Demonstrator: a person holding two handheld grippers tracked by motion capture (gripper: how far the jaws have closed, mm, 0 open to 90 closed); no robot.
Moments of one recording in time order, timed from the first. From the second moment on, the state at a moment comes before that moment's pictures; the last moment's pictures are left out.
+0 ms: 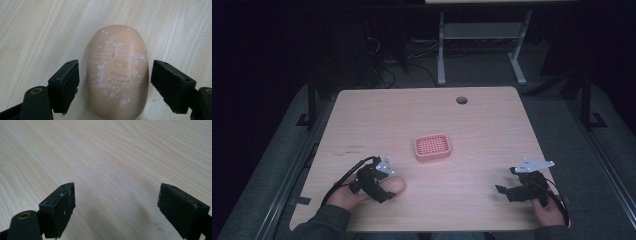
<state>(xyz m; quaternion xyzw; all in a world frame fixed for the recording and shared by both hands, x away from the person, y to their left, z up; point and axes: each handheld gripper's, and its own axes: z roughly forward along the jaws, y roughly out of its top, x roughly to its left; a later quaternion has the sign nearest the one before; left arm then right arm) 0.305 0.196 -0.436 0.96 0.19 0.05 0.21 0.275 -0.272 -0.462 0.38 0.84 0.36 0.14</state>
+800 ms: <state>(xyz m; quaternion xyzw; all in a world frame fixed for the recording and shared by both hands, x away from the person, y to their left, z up) 0.308 0.189 -0.444 0.96 0.19 0.04 0.20 0.274 -0.272 -0.461 0.38 0.84 0.36 0.15</state>
